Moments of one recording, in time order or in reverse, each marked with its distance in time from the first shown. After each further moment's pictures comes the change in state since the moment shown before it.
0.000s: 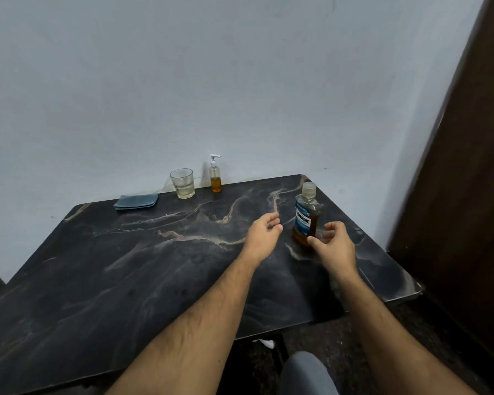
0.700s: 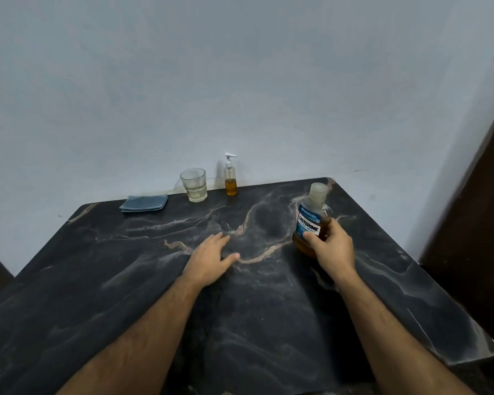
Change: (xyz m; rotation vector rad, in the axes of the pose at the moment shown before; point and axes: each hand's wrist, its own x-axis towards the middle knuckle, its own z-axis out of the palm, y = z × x) left_hand 0.049 -0.098 -0.128 0.863 0.010 -0.040; right_hand 0.073 -0.014 0.078 0.128 -0.097 -0.117
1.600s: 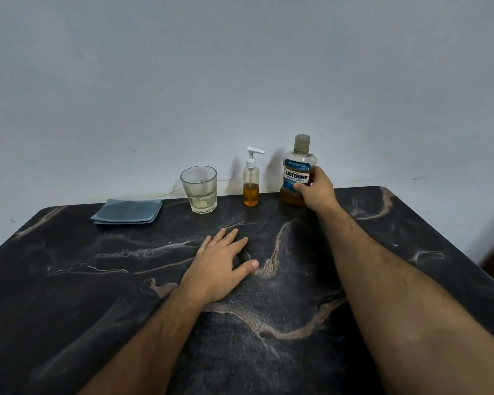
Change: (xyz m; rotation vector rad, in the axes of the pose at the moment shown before) left_hand 0.127 -0.063 0.007 0.096 -0.042 0.107; right_hand 0.246 -0.022 0.188 -0.046 -0.136 -0.005
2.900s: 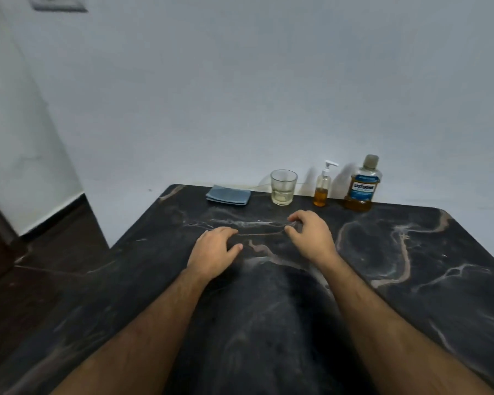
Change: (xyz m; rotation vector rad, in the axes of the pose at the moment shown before) left_hand -0.170 -0.069 -0.079 -0.051 0.288 -0.321; right_hand -0.233 -0.095 0.056 -0.371 -0.282 -0.380
